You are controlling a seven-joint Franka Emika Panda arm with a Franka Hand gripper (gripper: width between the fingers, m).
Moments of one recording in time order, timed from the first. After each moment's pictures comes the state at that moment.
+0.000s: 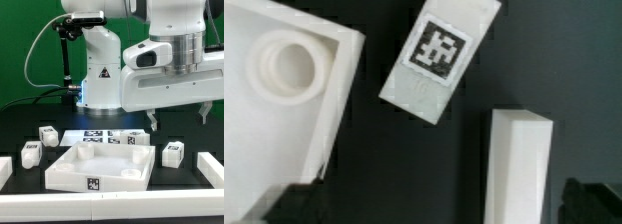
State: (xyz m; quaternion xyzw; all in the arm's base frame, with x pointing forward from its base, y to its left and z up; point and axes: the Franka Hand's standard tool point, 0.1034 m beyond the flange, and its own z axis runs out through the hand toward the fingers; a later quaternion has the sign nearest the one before) arm 0.529 0.097 0.082 -1.00 -0.02 0.06 0.05
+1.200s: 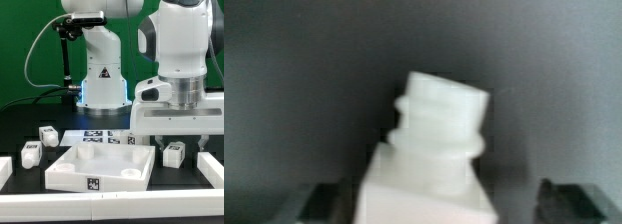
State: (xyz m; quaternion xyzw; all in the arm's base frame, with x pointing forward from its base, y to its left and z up) arm 0.472 0.124 0.008 -0.99 0.10 0.05 0.03
